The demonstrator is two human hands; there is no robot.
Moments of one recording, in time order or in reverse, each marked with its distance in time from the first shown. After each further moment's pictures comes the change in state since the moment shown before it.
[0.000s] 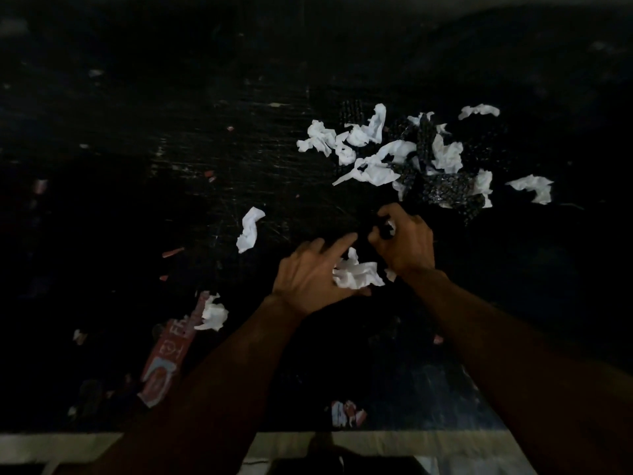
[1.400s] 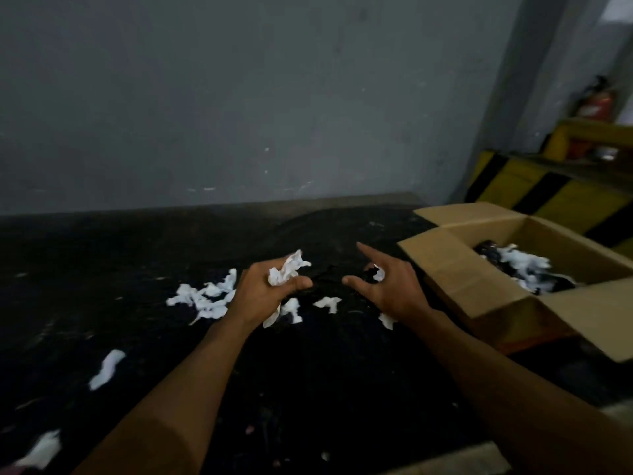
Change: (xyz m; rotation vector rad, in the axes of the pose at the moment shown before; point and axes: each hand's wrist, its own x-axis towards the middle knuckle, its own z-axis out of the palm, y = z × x) left_hand 0.070 0.295 -0.117 -0.906 0.145 0.156; right_hand -0.079 0.109 -0.375 0.088 0.244 -0.101
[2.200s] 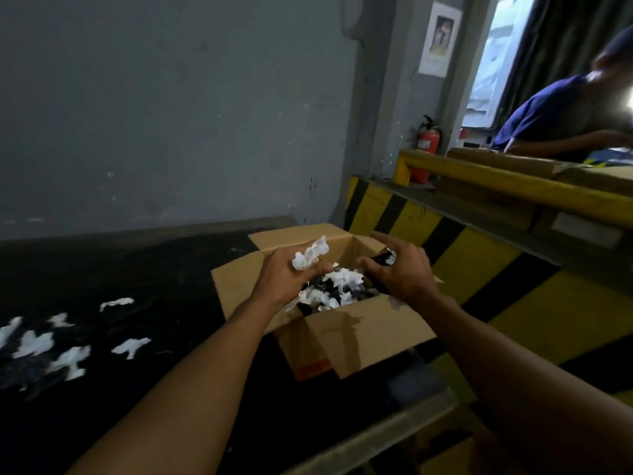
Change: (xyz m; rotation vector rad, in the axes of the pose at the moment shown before) left_hand 0.081 0.173 0.433 0.022 -0.104 0.220; right_hand -0.029 0.278 -0.345 -0.169 0.272 0.165
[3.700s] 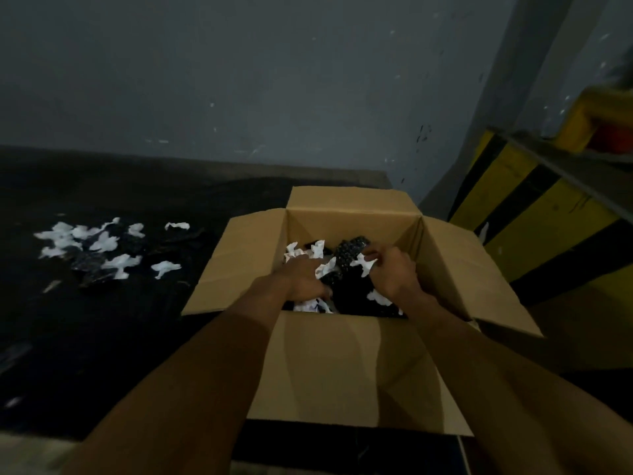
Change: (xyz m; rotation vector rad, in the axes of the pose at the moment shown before) left_hand 0.091 -0.124 0.124 0.700 -0.269 -0.742; right_hand 0.154 0.155 0.155 0.173 -0.559 -0.145
